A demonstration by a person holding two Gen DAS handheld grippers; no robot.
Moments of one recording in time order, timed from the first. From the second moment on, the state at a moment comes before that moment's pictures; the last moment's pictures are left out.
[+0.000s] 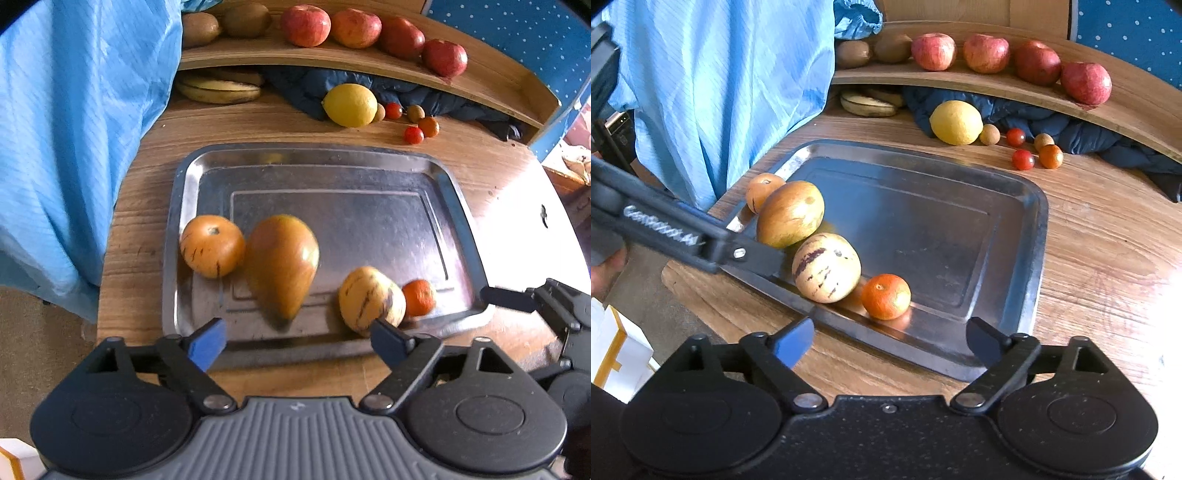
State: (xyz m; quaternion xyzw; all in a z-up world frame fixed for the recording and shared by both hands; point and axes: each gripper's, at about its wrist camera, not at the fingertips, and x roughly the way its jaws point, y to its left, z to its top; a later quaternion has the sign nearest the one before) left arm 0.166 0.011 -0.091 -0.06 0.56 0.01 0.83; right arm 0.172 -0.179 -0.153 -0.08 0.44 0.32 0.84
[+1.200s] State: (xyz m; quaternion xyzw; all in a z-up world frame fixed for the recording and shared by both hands) left arm 0.173 0.027 -0.077 0.07 0.60 0.10 0.79; right arm 0.208 -0.198 -0.142 -0.04 0.44 0.27 0.86
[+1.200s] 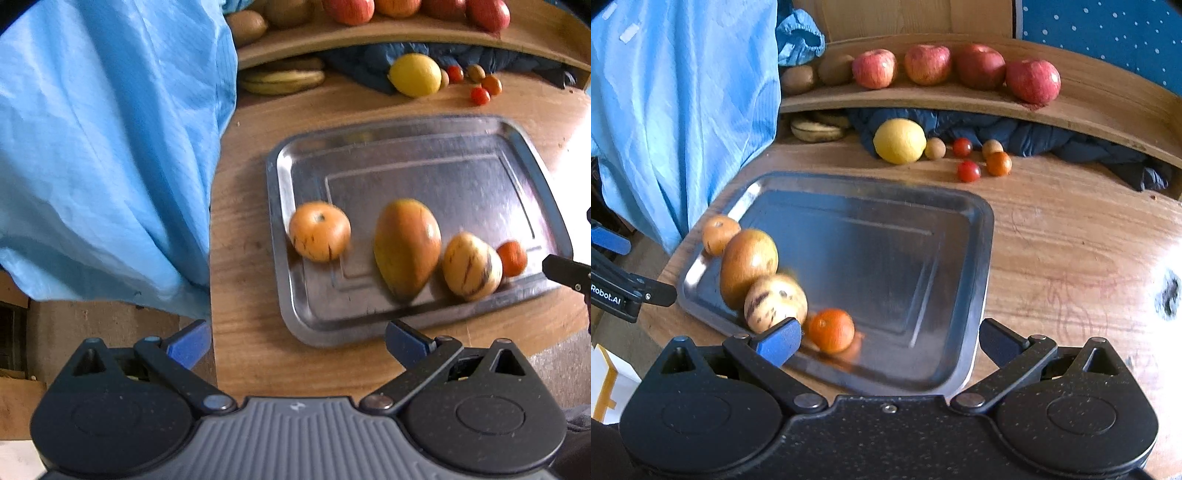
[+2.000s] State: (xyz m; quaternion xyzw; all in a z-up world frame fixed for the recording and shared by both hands) left arm 0.285 0.015 -0.067 0.03 0.55 0.02 0.84; right arm 0.272 -0.174 -0.138 -0.04 0.41 0.25 0.88
